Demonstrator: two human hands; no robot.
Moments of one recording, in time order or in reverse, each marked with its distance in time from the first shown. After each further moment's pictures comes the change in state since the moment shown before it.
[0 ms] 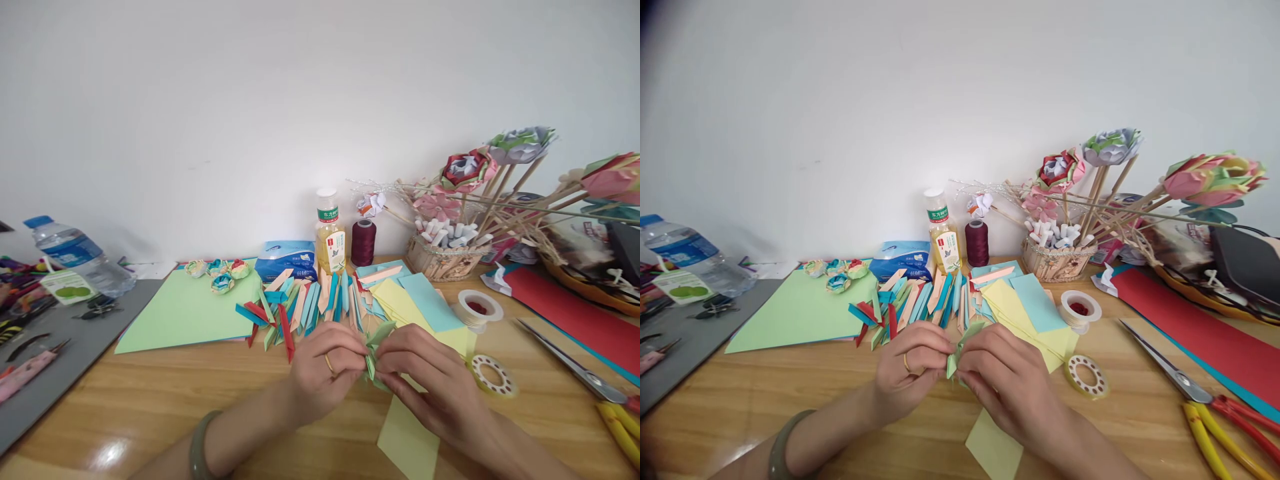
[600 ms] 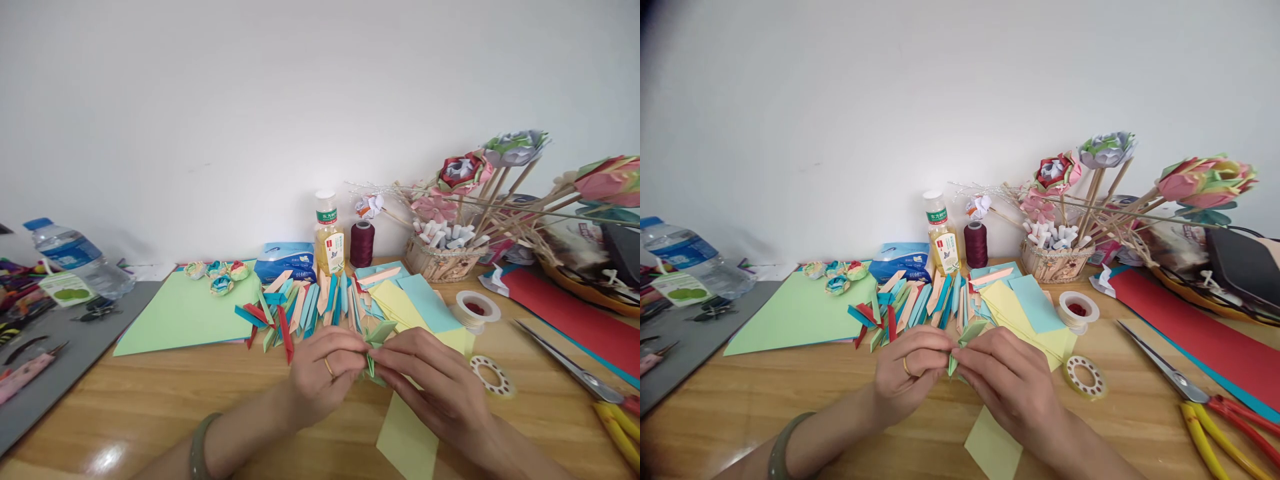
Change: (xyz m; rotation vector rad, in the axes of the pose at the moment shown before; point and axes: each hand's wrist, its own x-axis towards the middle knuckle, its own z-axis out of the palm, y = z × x) left_hand -0.001 0.001 0.001 0.040 -0.018 0.012; right_hand -0.002 0.001 0.001 -0.092 0.108 -0.057
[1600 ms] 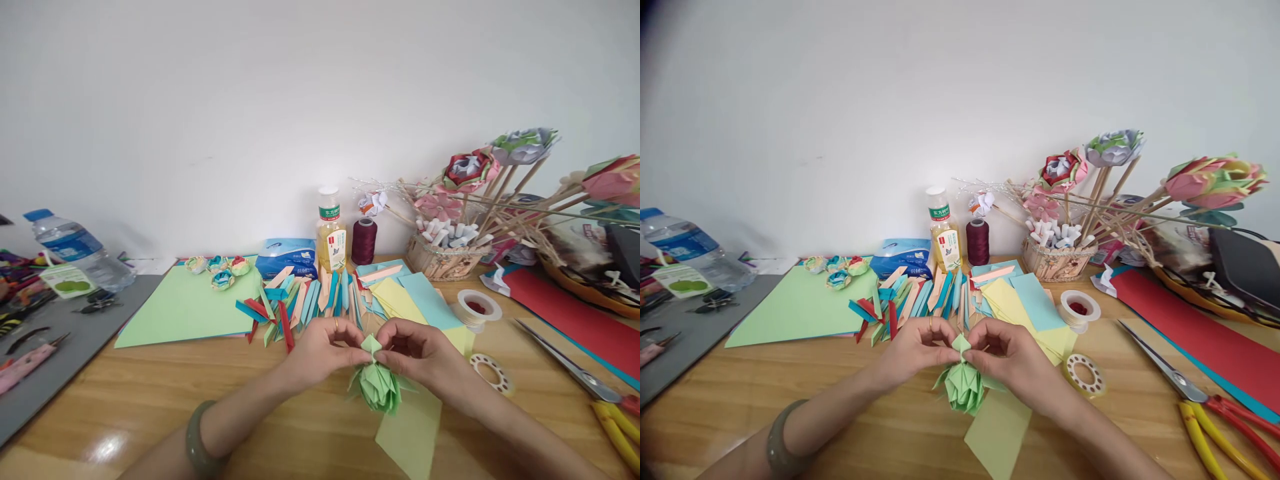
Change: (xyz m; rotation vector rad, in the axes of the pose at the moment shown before) left_hand 0.008 -0.009 -0.001 -0.697 -0.235 -1.169; right_hand 0.007 0.013 0.000 0.762 -0.348 0.948
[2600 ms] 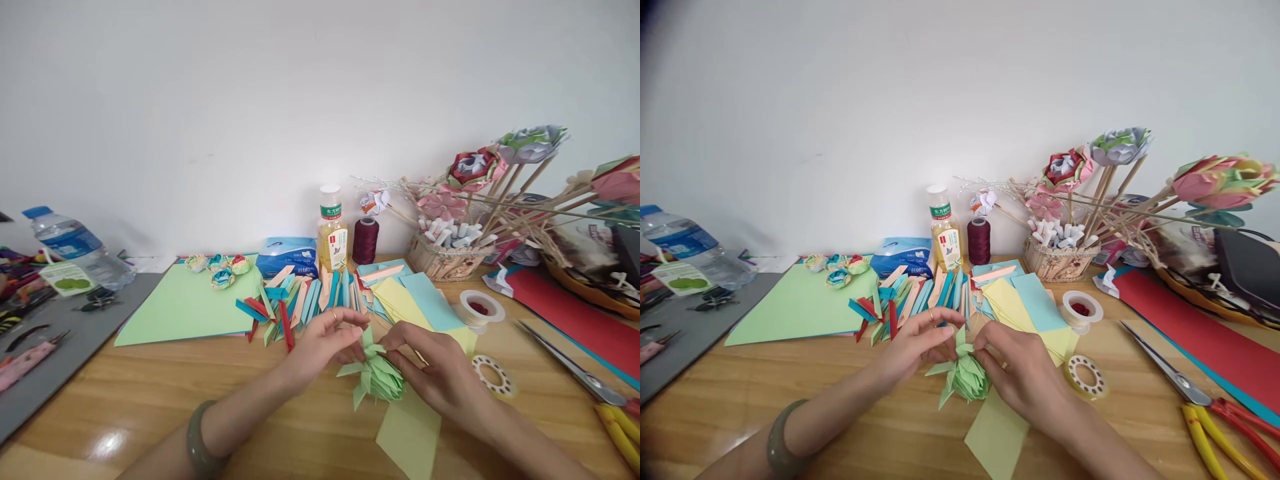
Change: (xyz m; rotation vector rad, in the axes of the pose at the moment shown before) left_hand 0.001 -0.002 0.001 -0.177 0.040 -0.080; right_hand -0.009 0.008 -0.004 -0.741 0.161 -0.508
